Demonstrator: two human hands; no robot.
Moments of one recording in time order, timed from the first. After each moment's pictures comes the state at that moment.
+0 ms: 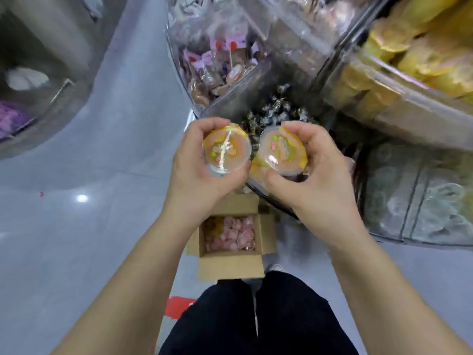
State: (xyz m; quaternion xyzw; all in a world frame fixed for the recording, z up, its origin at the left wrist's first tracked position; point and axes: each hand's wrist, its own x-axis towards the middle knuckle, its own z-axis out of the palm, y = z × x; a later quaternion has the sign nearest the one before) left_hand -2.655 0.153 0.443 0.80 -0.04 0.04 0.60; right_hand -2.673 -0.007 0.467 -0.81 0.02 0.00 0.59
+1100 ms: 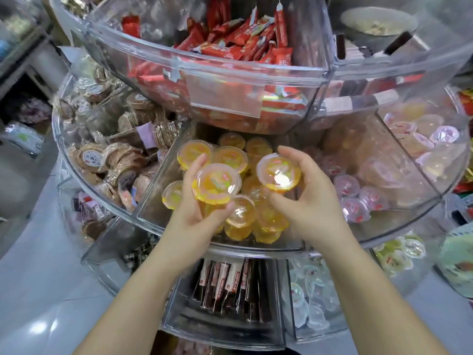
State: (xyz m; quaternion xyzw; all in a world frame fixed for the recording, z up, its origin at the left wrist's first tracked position) left_hand -2.551 -0.098 0.530 0.71 -0.20 -0.10 0.66; right_hand -2.586 -0.280 0.548 -0.84 0.07 -0.14 0.51
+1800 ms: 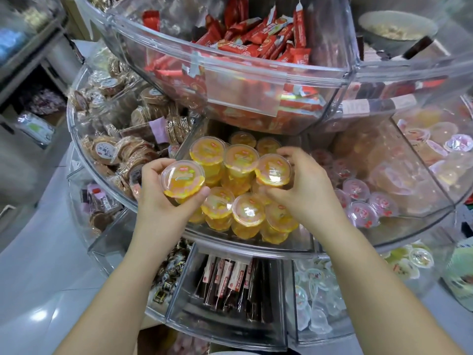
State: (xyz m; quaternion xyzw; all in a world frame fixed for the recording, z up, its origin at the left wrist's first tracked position) left_hand -2.532 -0.058 0.518 0.80 -0.09 0.07 0.59; right_hand -2.557 -0.277 0.545 -0.93 0.07 -0.10 0.35
